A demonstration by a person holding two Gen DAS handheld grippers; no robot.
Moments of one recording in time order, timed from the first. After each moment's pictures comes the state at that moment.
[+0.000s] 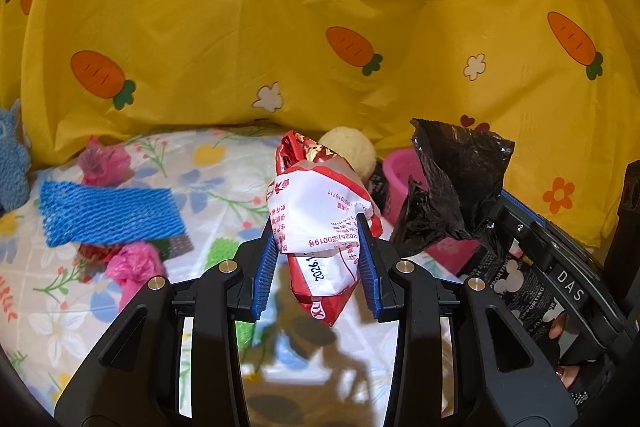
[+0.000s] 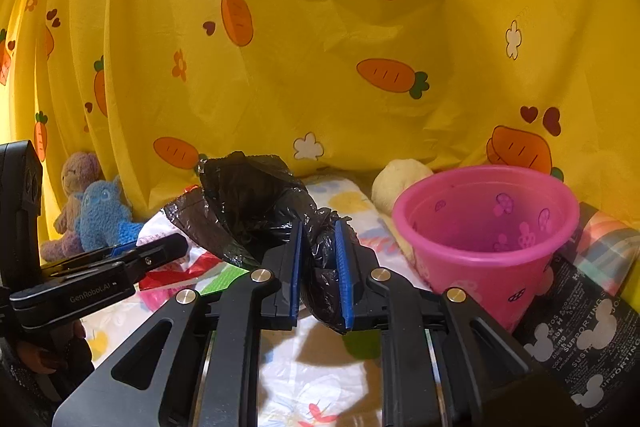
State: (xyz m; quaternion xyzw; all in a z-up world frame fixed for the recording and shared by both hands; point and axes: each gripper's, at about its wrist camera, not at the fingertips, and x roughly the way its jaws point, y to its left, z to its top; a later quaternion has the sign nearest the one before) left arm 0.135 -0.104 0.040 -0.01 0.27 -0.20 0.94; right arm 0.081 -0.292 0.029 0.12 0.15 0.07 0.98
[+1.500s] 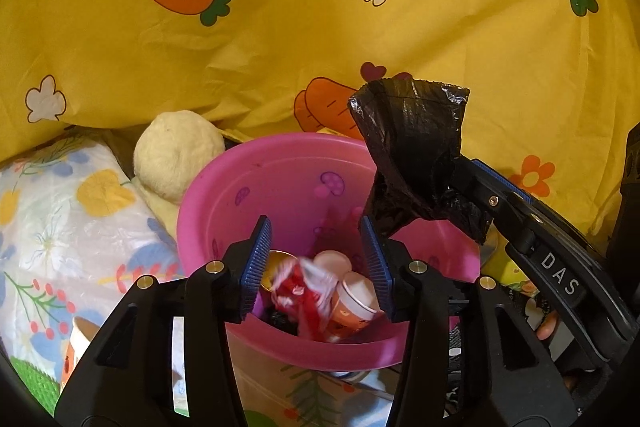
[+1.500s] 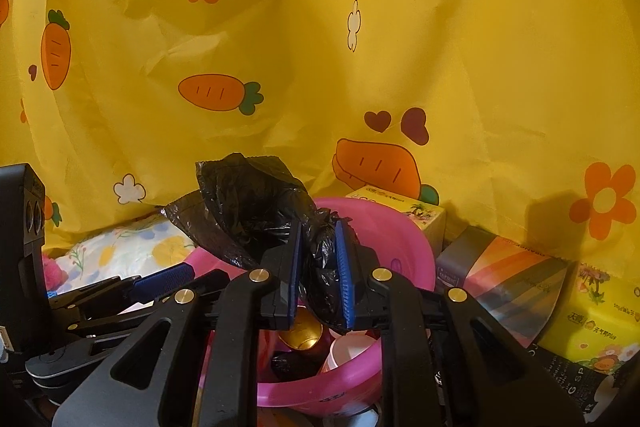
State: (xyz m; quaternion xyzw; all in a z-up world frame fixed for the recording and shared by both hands) left arm 0.252 -0.313 -0.016 0.02 0.32 -0.36 0.87; right arm 0.159 -0.436 0.000 0.14 0.19 -0.12 0.96
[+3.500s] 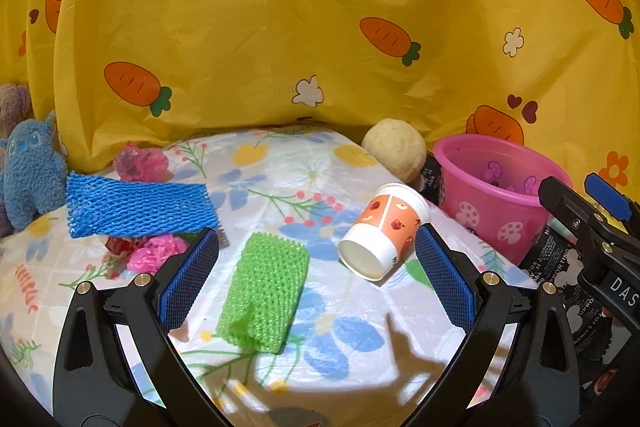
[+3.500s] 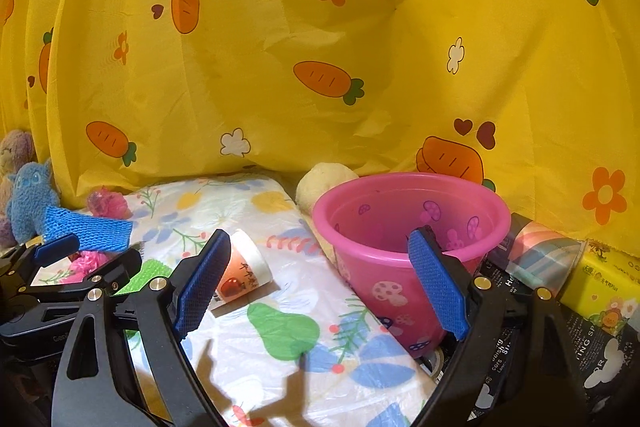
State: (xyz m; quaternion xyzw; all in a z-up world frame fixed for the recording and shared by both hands) left arm 0.132 -0.105 -0.004 0.04 0.24 -0.09 0.97; right arm 0.081 -0.282 -0.002 0.05 0.16 -0.04 0.98
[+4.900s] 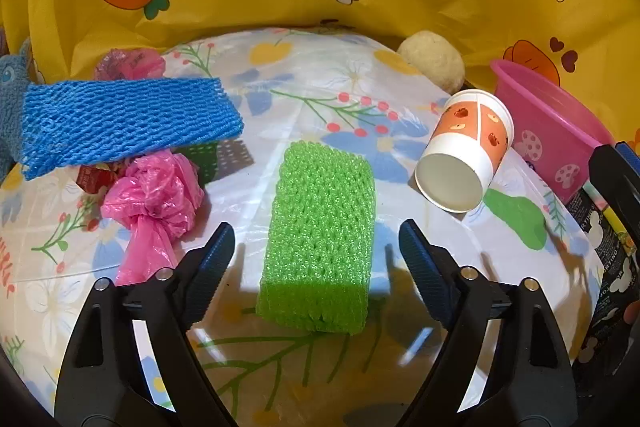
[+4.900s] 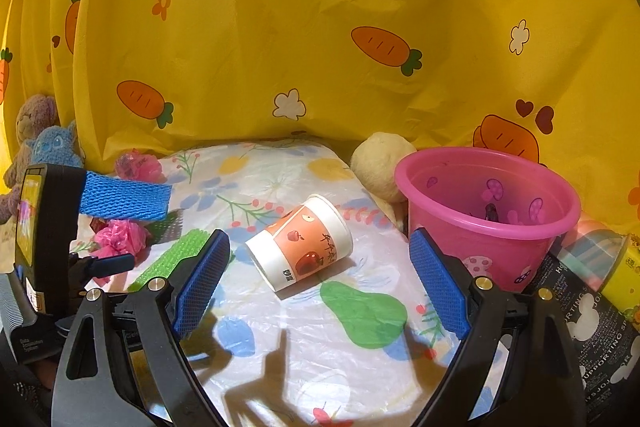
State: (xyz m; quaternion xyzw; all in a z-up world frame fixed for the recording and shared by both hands) left arm 0.196 -0.065 -0.070 0.03 0.40 -0.09 0.91; right arm 0.114 -0.225 -0.024 0.03 0.21 0.01 0.98
